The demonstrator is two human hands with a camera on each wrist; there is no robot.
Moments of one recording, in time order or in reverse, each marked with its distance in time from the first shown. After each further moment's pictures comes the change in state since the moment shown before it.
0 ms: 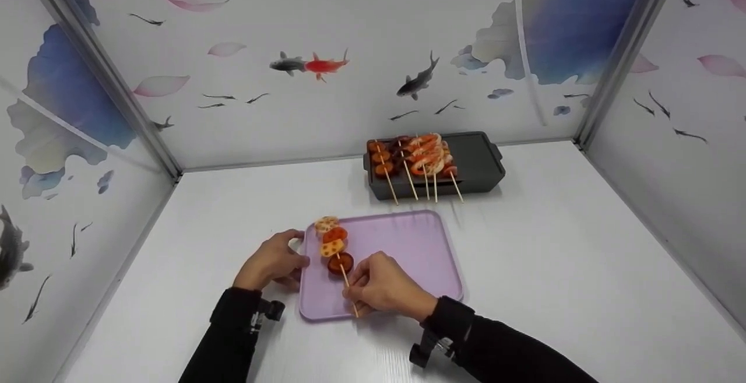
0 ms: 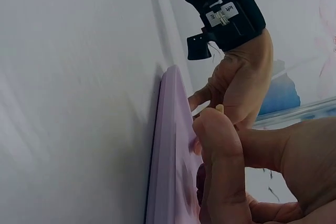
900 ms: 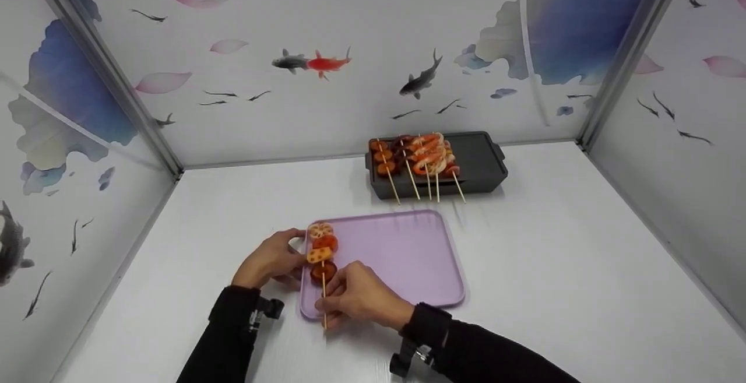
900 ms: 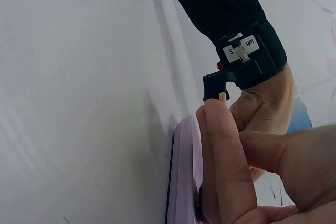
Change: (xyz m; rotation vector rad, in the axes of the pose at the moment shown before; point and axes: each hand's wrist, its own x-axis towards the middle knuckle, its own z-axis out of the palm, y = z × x) left_hand -0.001 -0.001 -0.004 -0.033 -0.037 0.001; right_hand 0.010 -0.011 0.039 0.163 -0.102 0.053
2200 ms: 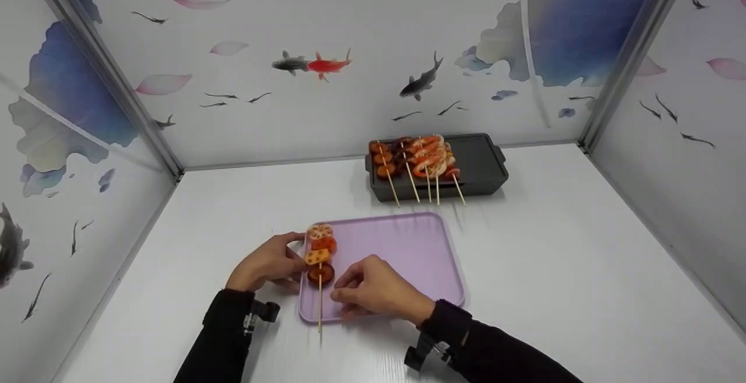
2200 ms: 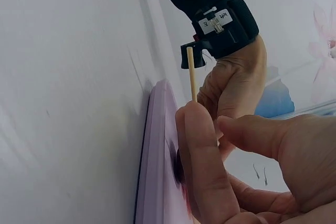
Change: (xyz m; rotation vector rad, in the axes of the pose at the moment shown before) left_hand 0.000 -0.006 -0.005 -0.052 -0.058 0.042; right_hand -0.006 0.000 -0.037 -0.048 -0.011 -0.016
